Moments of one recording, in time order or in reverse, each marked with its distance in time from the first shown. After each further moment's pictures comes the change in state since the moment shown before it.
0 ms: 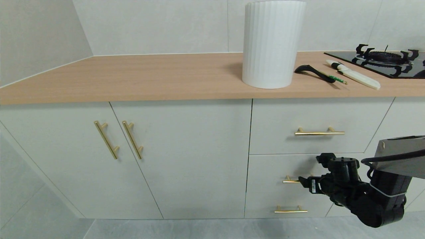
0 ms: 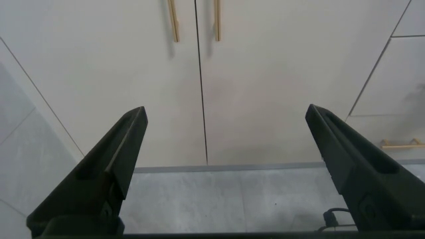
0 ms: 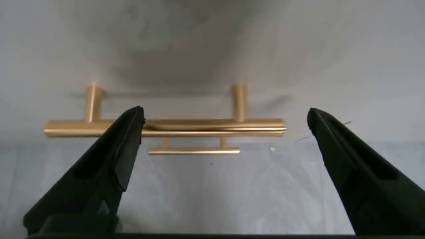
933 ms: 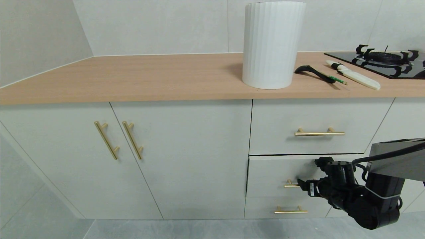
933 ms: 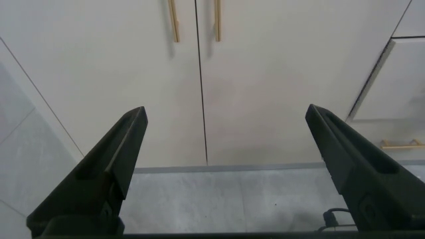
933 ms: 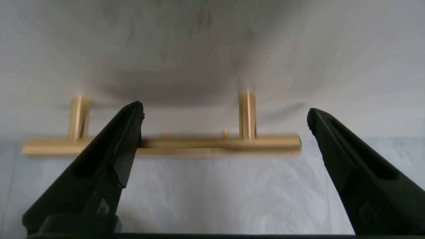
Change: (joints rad) left arm 0.000 0.000 0.000 0.000 0.000 0.000; right arm 0.005 0.058 0.005 0.002 -0.003 0.011
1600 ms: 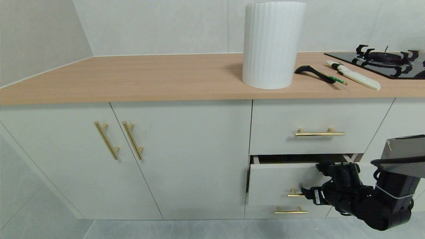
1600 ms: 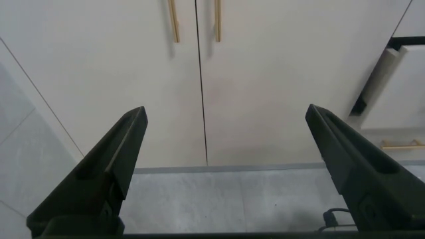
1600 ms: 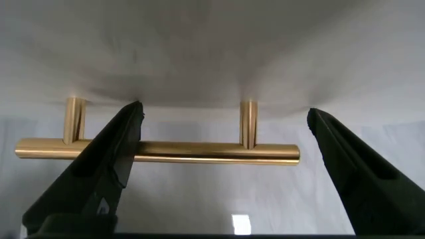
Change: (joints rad) left arm 0.000 0.000 0.000 0.000 0.000 0.000; right arm 0.004 -0.121 0.058 0.202 0.007 -0.034
